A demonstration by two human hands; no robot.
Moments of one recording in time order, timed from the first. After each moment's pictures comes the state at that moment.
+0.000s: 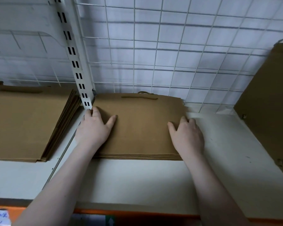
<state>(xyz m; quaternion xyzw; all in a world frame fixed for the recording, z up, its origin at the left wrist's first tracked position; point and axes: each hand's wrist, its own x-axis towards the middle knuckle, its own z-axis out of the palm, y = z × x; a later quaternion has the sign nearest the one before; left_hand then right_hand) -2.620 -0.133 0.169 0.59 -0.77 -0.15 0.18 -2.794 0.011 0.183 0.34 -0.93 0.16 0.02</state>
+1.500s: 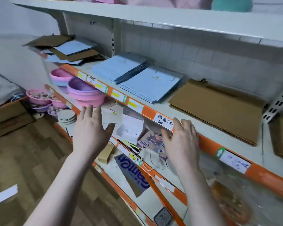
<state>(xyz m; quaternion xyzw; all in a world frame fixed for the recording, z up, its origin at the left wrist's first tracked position) -2.058 -0.045 0.190 0.74 -0.61 0.03 0.28 -2.270 -0.040 0.189 0.66 -0.70 0.25 0.02</state>
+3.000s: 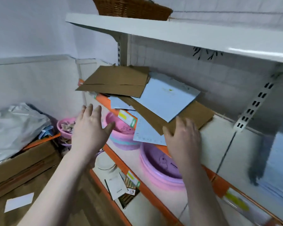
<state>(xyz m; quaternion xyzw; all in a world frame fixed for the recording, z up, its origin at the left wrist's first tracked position) -1.453 -0.547 0.215 0.76 -0.57 0.02 0.31 -1.663 -0.568 0.217 0.68 -0.69 0.26 0.00</state>
